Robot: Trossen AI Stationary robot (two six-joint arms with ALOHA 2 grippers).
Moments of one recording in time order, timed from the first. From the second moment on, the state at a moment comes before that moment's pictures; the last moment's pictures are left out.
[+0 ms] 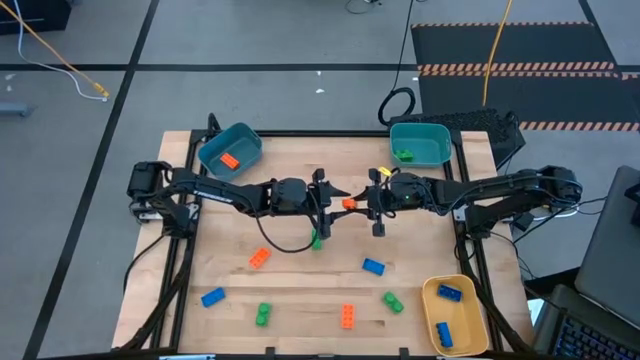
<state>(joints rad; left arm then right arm) 0.00 1.69 1.04 0.42 -0.11 0.10 -0.07 1.23 0.63 0.19 -0.03 -0.21</state>
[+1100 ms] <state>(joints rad) 0.01 1.71 1.04 0.40 -0.11 0.08 -0.07 1.23 0.62 0.23 -0.02 -0.20</state>
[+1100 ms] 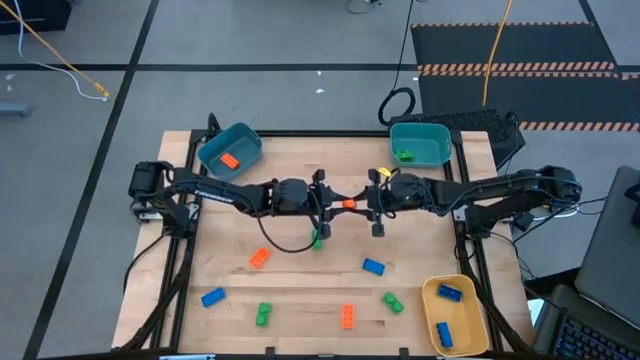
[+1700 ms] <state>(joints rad) 0.08 1.51 1.04 0.10 -0.29 0.08 -0.07 1.22 0.59 0.19 0.25 -0.23</state>
